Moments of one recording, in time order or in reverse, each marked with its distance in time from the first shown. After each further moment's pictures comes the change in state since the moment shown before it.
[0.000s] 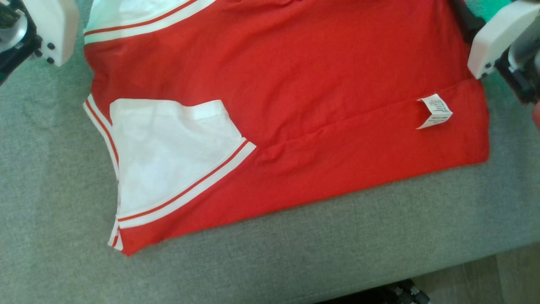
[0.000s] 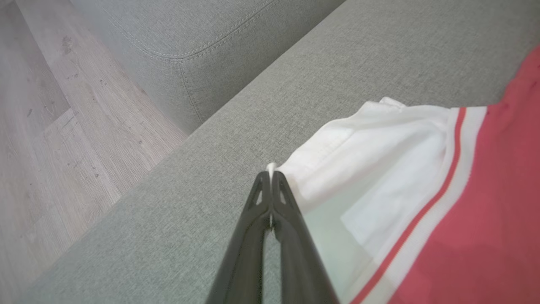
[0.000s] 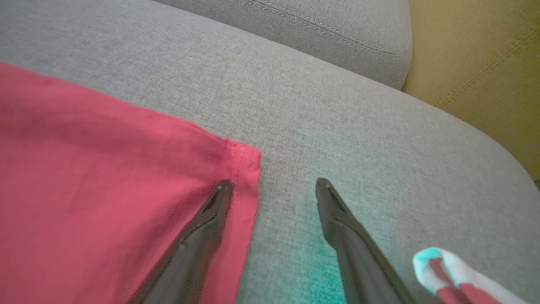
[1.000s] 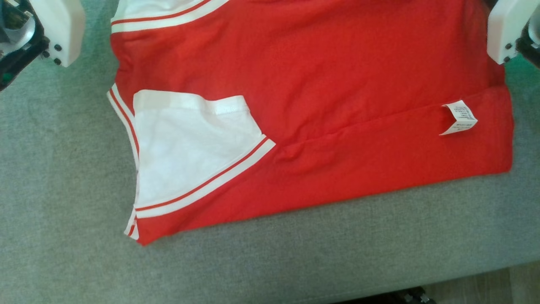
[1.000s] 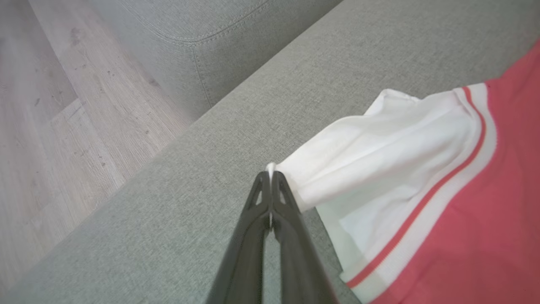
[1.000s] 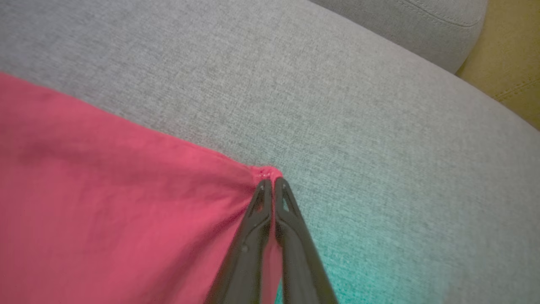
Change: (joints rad) left arm -0.069 0.001 -0.135 0.049 -0.070 0.000 -0.100; right arm -0.226 -0.137 0.447 -0.040 0.352 -0.001 0.193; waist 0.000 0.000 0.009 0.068
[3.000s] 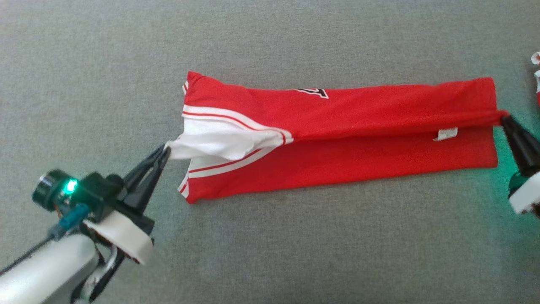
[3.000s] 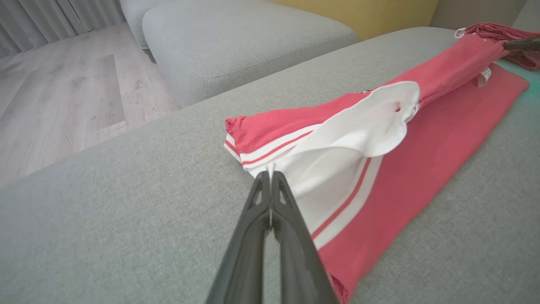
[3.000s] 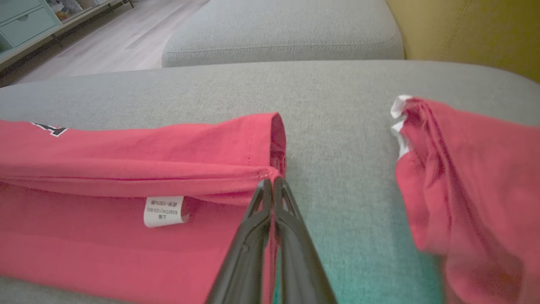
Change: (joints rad) left arm 0.695 0.103 -0.091 -0.371 0.009 0.365 -0.632; right arm 0.821 -0.132 -0.502 -0.208 0.058 0.000 -0.443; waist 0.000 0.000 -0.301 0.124
